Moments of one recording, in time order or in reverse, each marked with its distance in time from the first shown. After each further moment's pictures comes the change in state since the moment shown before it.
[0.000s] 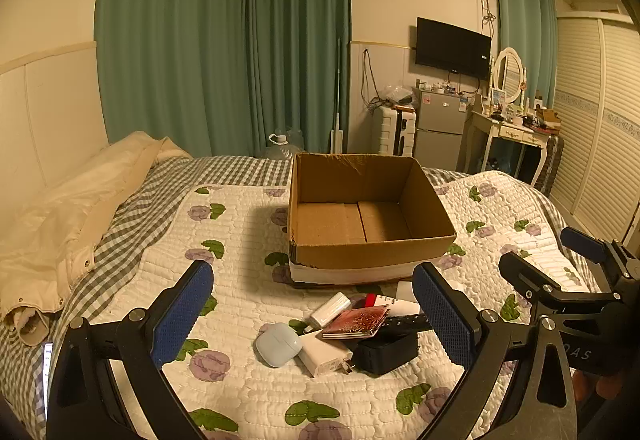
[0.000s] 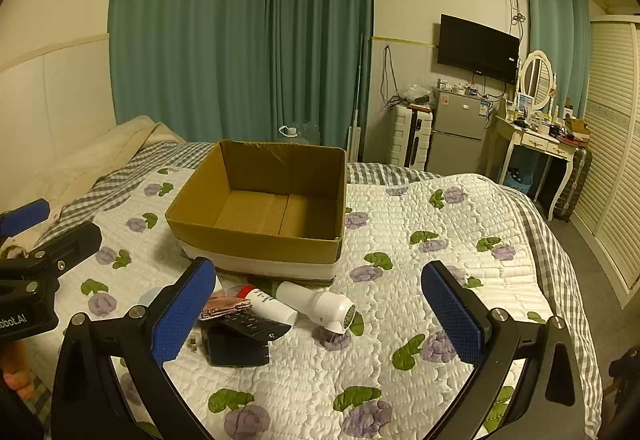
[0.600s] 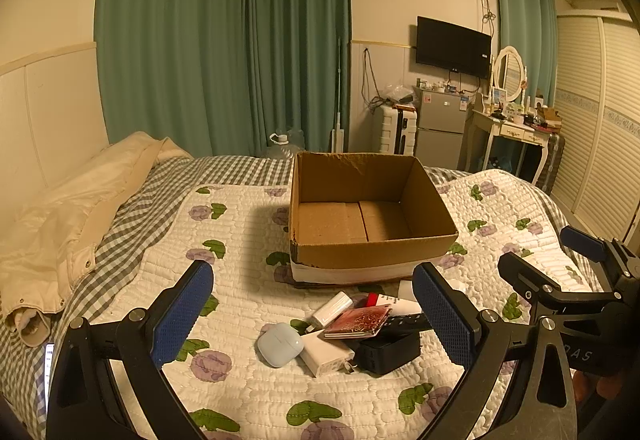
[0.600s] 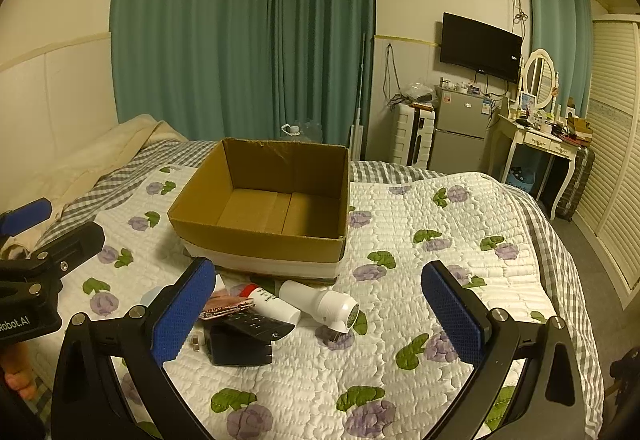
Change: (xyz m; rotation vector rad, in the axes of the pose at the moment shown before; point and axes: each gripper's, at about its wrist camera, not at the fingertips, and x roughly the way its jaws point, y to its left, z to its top) left arm 0.001 0.001 0.001 0.001 0.003 0.005; right arm 0.004 0.002 0.000 0.000 0.008 0.011
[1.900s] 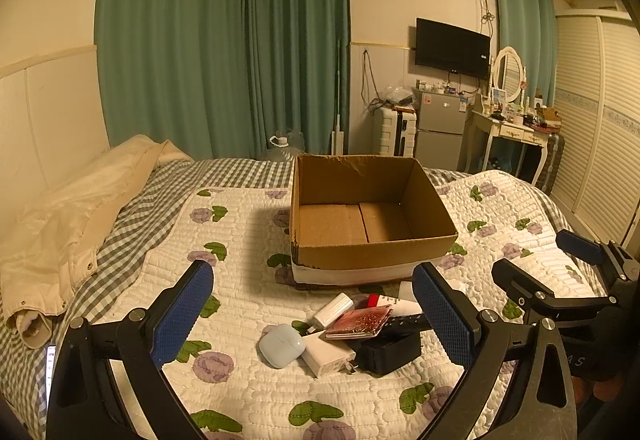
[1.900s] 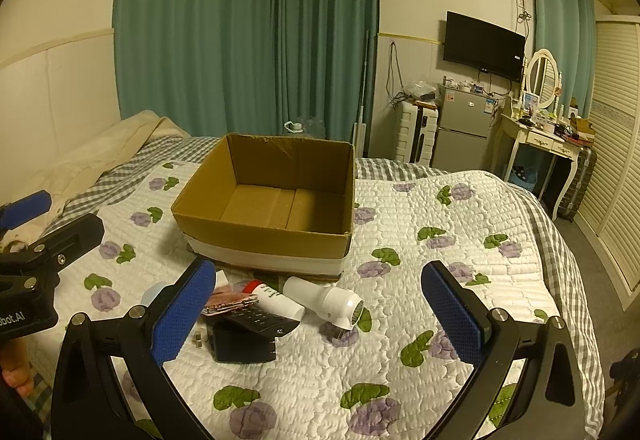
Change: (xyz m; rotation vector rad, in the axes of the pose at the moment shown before) left arm 0.000 0.002 -0.003 0.008 -0.012 0.002; right arm 0.002 0.003 -0.004 -0.011 0.008 0.009
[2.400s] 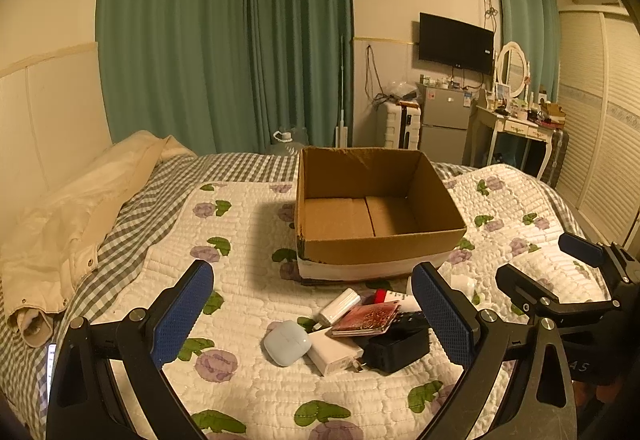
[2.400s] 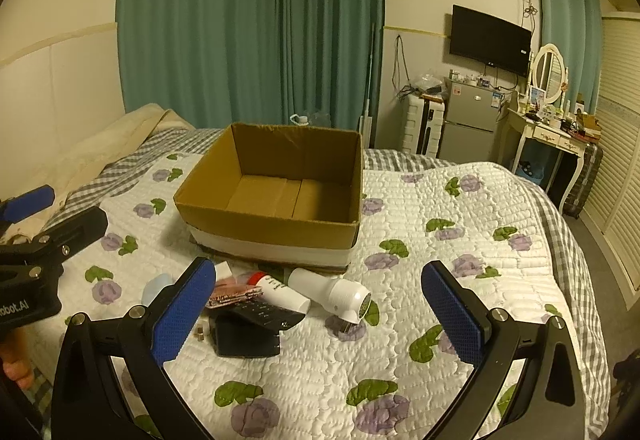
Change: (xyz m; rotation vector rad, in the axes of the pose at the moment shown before) left arm 0.007 0.001 -0.004 0.007 0.021 0.019; right arm 0.010 0.002 -0.008 -0.005 0.030 0.027
